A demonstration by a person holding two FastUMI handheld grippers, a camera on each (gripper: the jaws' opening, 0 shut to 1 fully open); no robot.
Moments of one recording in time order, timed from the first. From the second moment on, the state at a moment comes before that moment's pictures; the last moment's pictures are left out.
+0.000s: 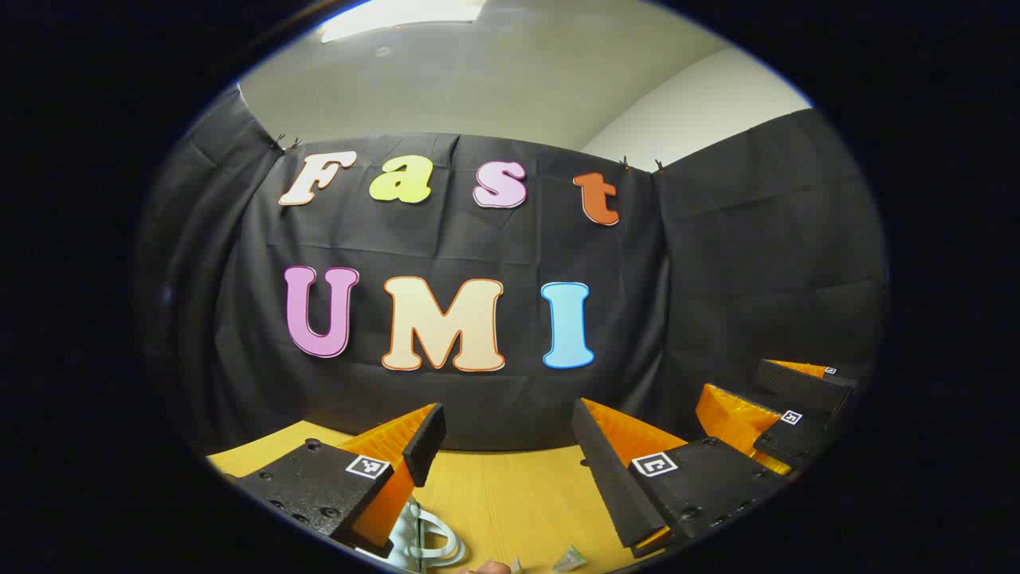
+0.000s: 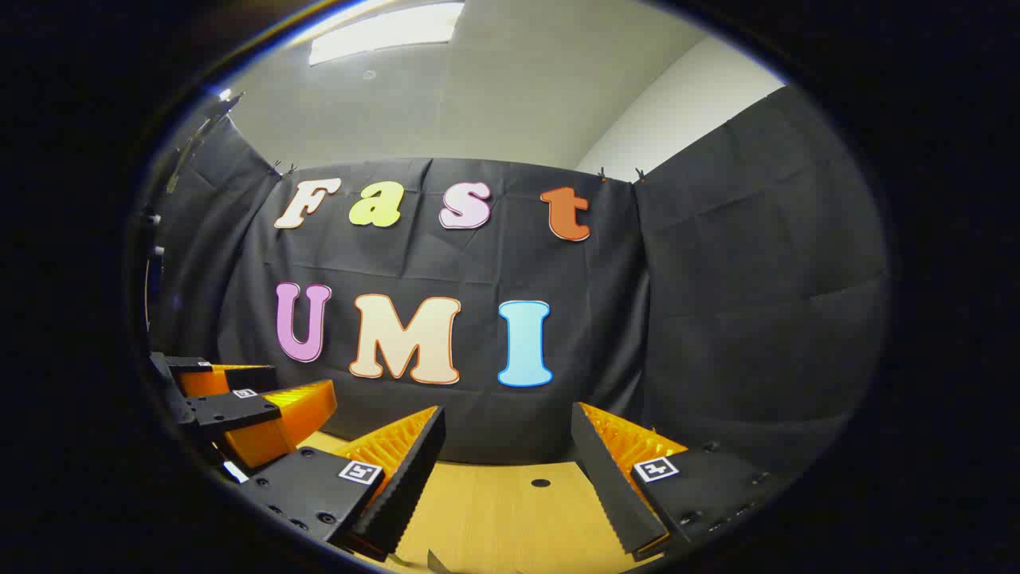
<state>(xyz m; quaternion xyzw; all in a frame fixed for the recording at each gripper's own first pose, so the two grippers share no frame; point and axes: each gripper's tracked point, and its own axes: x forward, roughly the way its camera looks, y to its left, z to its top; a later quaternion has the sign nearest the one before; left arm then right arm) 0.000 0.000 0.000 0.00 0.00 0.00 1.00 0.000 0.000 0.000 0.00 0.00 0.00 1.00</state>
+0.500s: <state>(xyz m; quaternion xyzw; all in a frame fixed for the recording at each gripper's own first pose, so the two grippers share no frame) -0.004 0.016 -0.039 0.01 0.04 0.03 1.00 0.010 0.001 -0.020 0.01 0.00 0.03 1.00</state>
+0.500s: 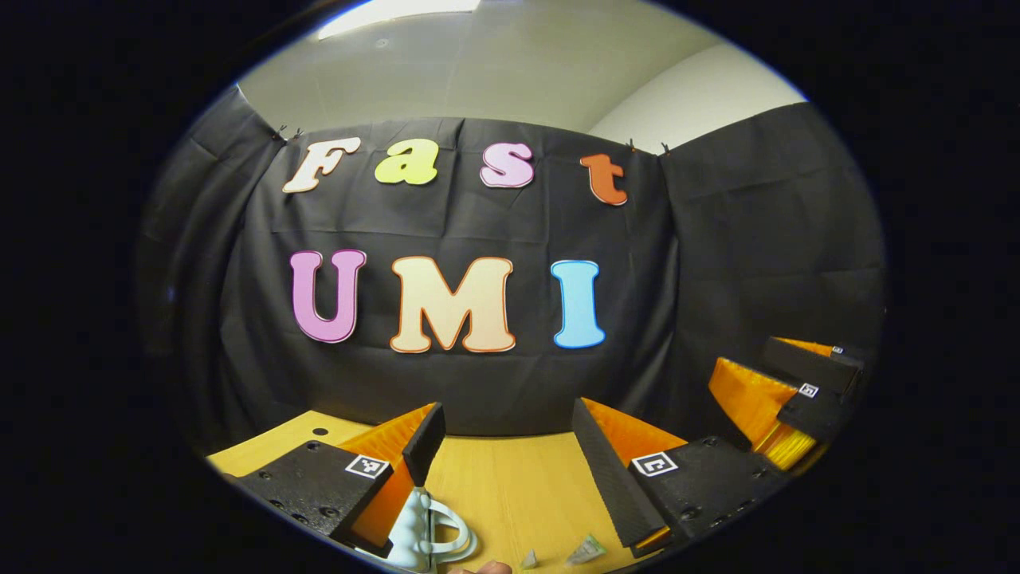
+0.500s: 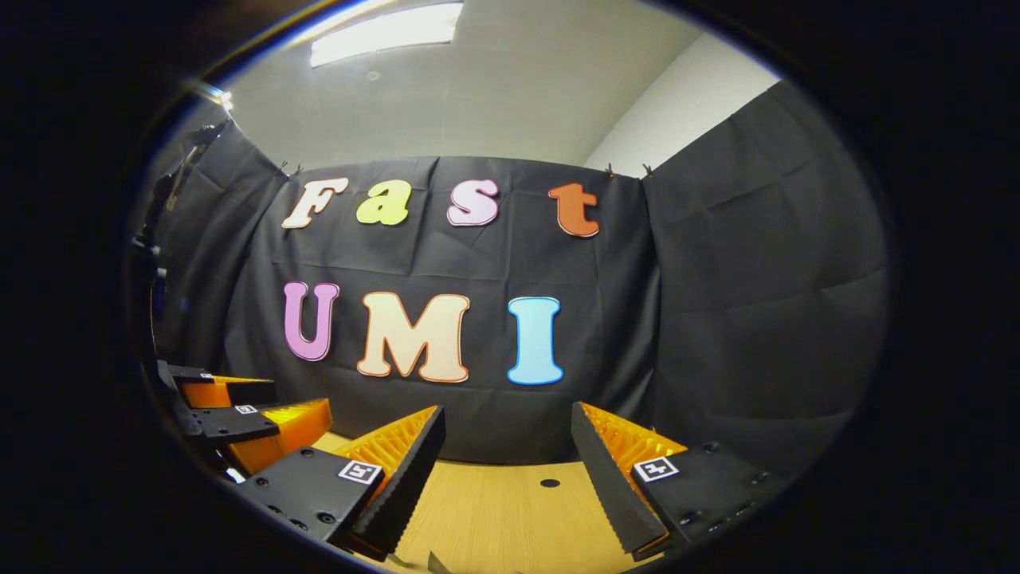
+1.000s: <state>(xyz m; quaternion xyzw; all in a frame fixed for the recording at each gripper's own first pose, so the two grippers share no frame) -0.042 0.081 -0.184 0.04 0.24 0.09 0.96 0.017 0.017 -0.089 -0.01 0.06 0.09 0.99</state>
